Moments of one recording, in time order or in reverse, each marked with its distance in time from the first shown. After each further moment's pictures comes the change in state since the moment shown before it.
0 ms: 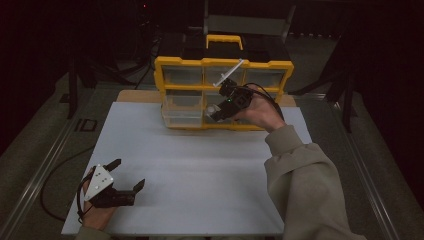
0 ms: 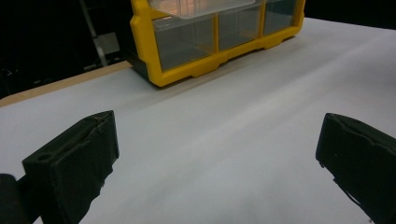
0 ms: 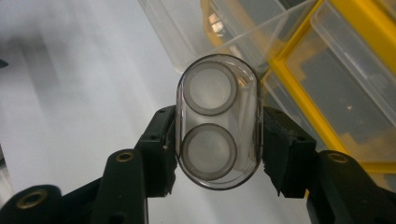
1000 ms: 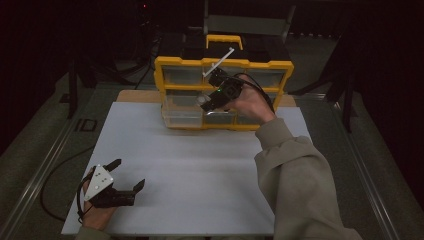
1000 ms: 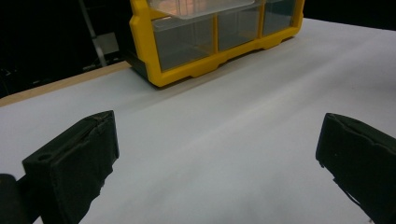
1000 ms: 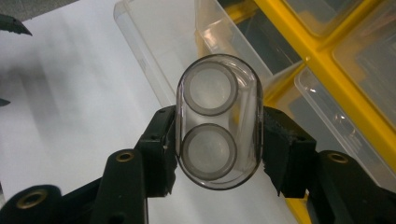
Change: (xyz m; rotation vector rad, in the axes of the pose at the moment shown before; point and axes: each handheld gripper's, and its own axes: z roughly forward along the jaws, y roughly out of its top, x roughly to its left) left arm 0.000 0.000 0.000 -0.001 -0.003 0.000; right arm 0.001 0.034 0.000 -0.036 -0.020 0.001
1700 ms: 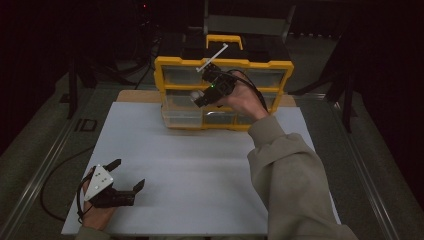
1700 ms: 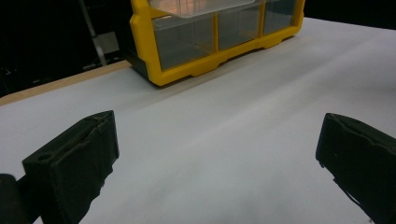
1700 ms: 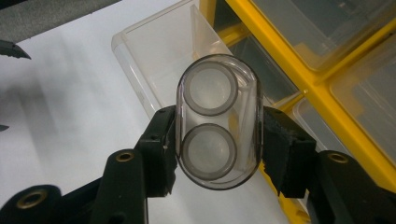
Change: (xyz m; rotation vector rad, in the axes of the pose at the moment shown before) left arm 0.000 0.000 0.000 0.001 0.001 0.000; right arm 0.001 0.017 0.008 -0.028 -0.011 0.020
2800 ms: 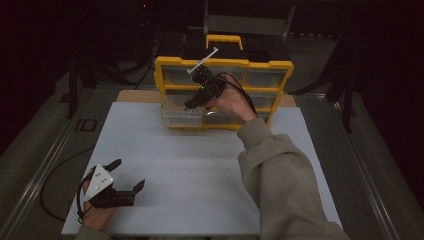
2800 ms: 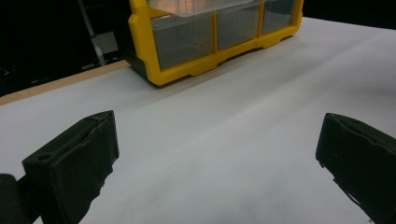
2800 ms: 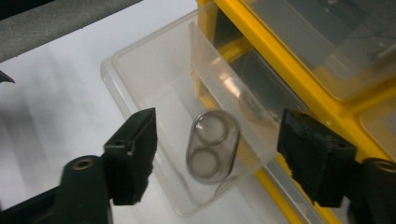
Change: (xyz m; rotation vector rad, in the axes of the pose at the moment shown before) left arm 0.000 0.000 0.000 0.001 -0.005 0.003; right arm 0.007 0.009 0.025 -0.028 -0.029 0.030
